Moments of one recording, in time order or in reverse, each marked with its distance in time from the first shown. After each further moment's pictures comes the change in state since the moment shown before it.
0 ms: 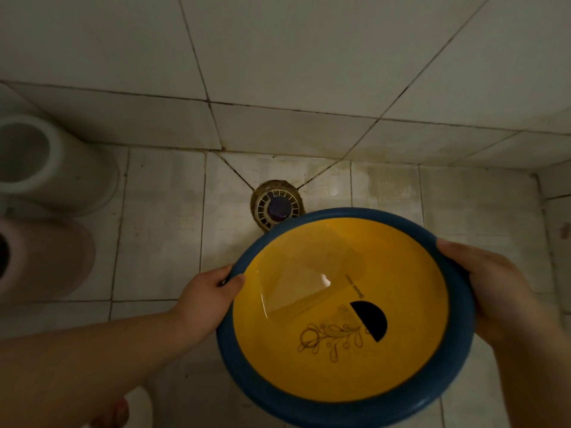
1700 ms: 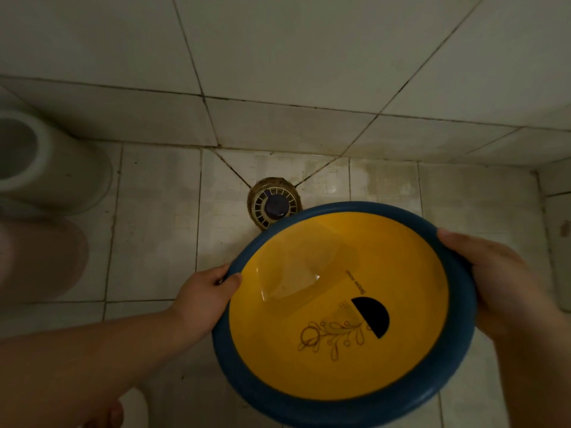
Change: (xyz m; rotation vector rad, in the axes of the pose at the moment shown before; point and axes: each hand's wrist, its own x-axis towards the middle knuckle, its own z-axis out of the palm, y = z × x) left_hand 0.006 -0.003 0.002 -0.034 0.007 -0.042; right_hand -0.002 -0.011 0.006 0.014 0.000 -0.003
